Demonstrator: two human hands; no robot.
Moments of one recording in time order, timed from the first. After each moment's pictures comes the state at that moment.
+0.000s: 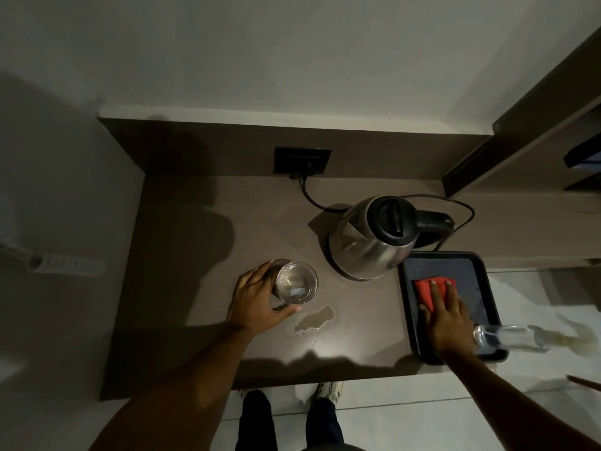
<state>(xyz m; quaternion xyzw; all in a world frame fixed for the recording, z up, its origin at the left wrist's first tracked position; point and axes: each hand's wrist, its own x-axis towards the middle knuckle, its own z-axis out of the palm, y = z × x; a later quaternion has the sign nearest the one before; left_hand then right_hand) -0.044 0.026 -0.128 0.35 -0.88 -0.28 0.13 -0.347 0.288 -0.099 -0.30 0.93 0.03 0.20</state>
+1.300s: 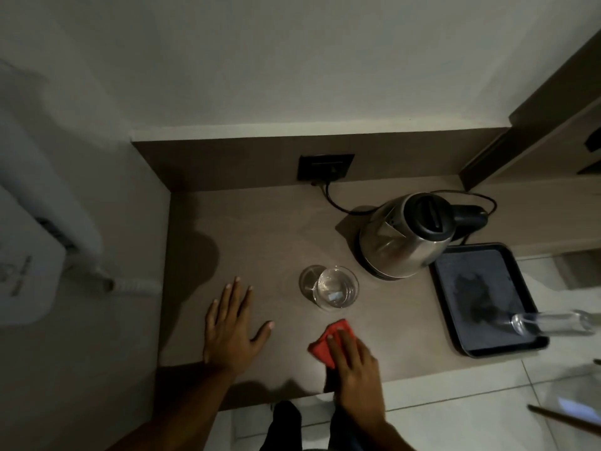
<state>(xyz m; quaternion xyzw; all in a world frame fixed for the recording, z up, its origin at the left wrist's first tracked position) 0.075 -0.004 -0.136 0.42 -0.89 -0.15 -0.03 -0.079 0.213 -0.119 -0.48 0.86 -0.11 0.14</state>
